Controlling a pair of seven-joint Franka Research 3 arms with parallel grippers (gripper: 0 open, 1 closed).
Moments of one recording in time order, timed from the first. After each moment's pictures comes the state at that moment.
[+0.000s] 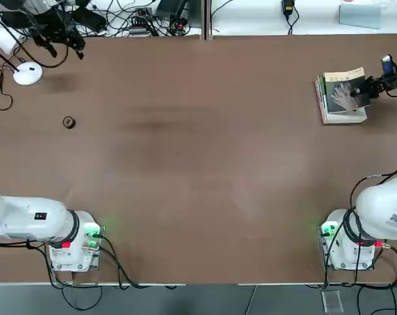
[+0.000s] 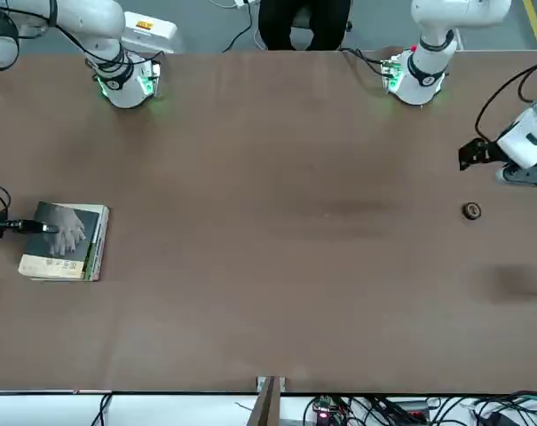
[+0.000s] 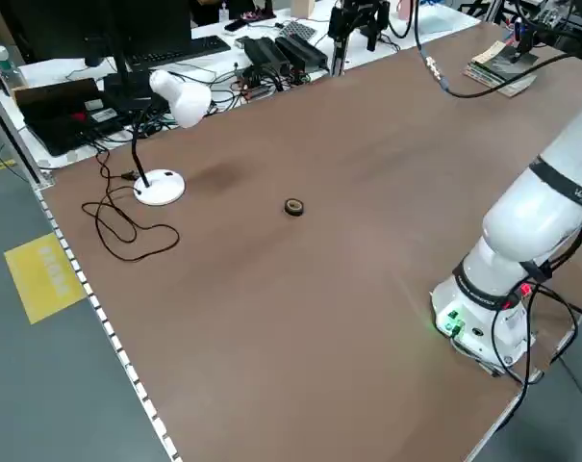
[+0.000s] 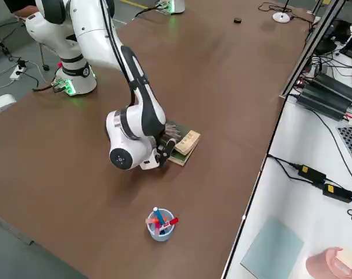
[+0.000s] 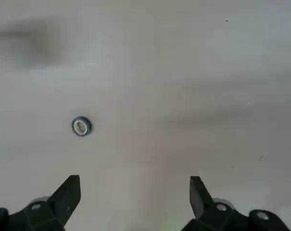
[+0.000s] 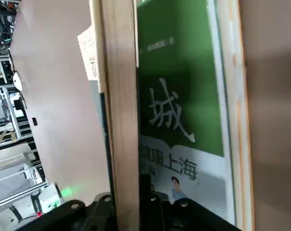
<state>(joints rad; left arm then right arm) -0.04 -0.08 -0.08 -1.84 -0.01 1.68 0.00 -0.32 0.74 -0.26 -1.61 0.85 1.60 -0.82</state>
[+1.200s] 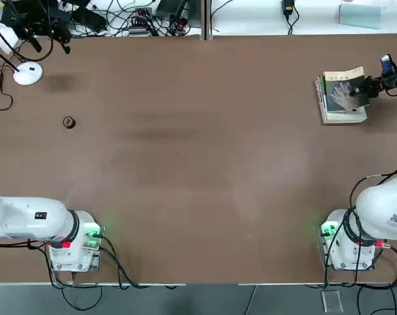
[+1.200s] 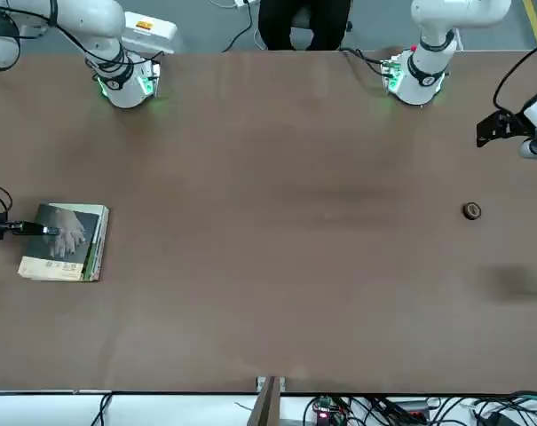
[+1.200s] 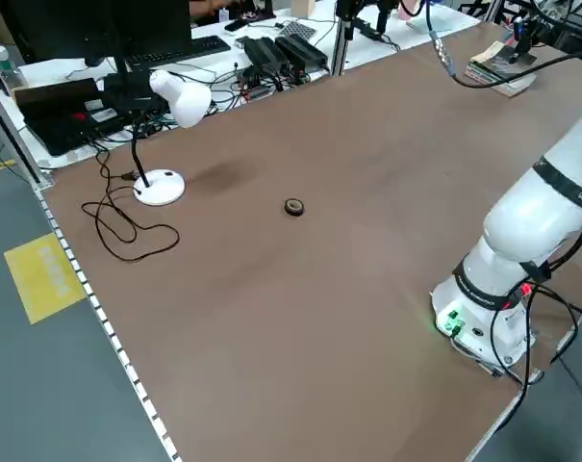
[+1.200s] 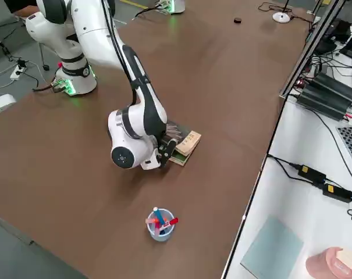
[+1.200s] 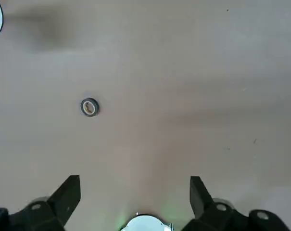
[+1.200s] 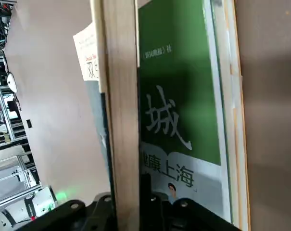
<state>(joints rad) -0.03 -0.11 -0.07 -1.76 -0.01 1.55 0.00 -0.31 0.74 -0.26 -1.61 0.85 1.62 -0.82</state>
